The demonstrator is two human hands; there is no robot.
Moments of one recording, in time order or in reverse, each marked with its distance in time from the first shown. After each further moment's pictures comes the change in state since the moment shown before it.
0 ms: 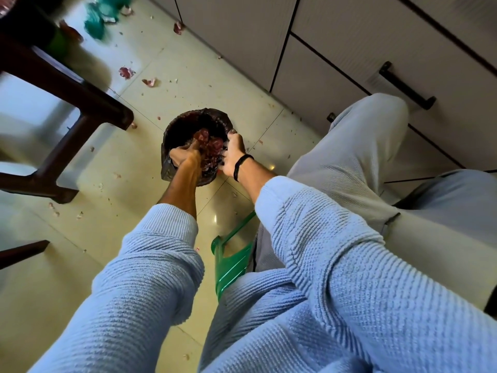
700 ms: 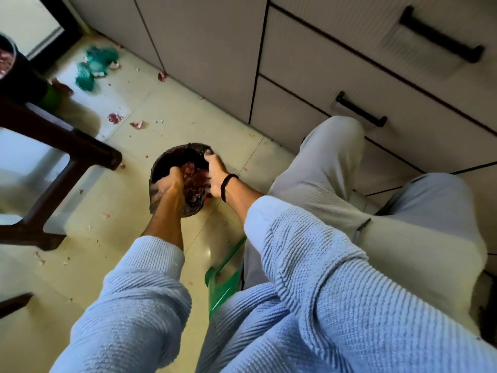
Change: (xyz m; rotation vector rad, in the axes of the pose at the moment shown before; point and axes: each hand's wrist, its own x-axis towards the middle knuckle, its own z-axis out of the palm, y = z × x) left_hand -0.020 0.010 -0.014 -0.017 0.095 -0.058; right_hand -0.029 -0.022 0.000 -0.122 -0.055 -0.040
